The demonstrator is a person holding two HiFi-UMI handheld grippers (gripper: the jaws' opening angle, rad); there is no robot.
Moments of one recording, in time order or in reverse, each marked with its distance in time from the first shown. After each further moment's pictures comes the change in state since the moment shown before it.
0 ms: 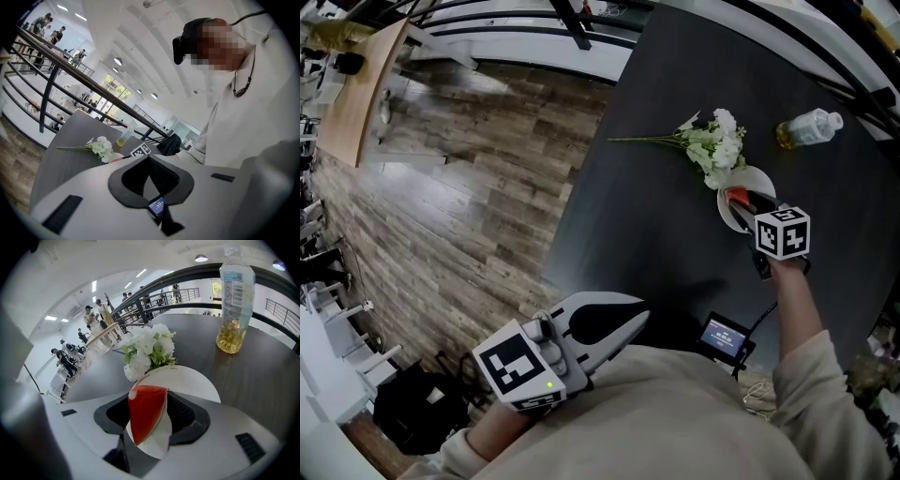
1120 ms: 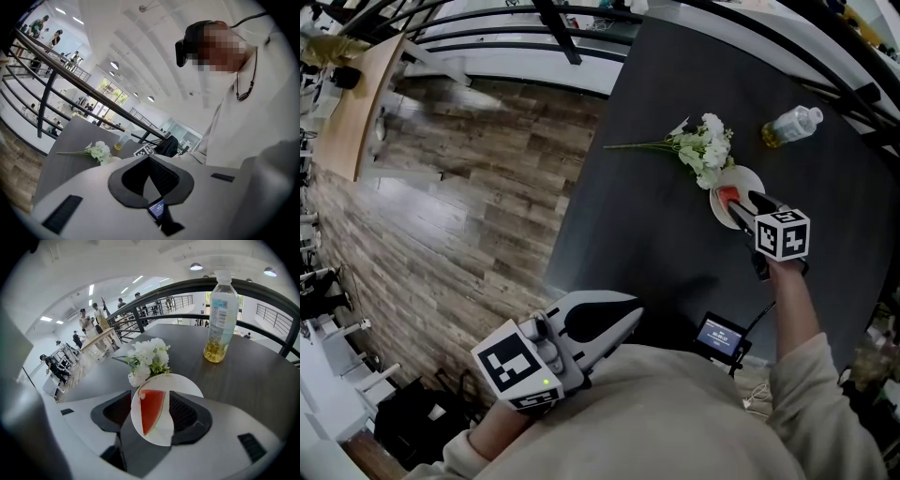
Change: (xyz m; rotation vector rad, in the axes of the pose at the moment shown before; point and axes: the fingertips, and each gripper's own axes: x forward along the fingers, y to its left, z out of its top) left arm -0.022 -0.008 0.006 0.041 -0.038 -0.027; right arm -0.033 0.003 0.011 0.022 -0.071 -0.077
